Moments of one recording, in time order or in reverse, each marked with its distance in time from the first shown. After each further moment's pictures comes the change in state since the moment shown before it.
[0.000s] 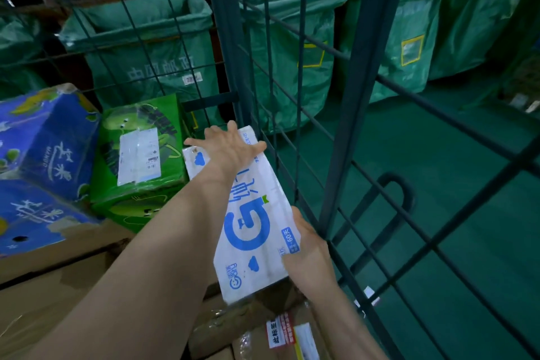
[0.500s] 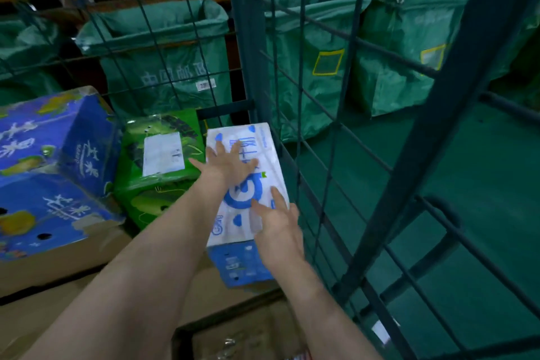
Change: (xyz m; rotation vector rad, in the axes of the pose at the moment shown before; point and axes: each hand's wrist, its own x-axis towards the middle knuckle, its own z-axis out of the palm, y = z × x) left_hand 0.048 -0.044 0.030 -0.077 -0.197 0.091; right_hand 0.059 -0.067 0.032 -0.491 -0.073 -0.281
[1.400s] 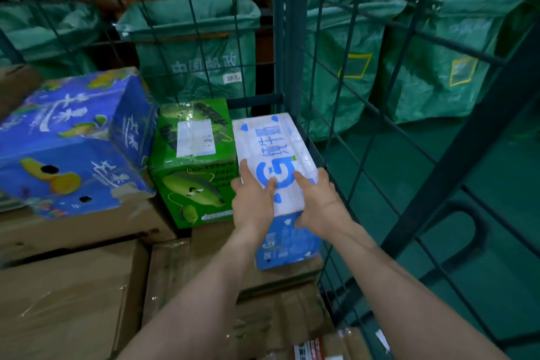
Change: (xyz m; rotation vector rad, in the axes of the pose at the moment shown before) left_hand -0.089 0.001 0.056 -0.846 0.362 -0.140; right_hand 0.040 0.025 -0.011 -0.257 -0.082 -0.004
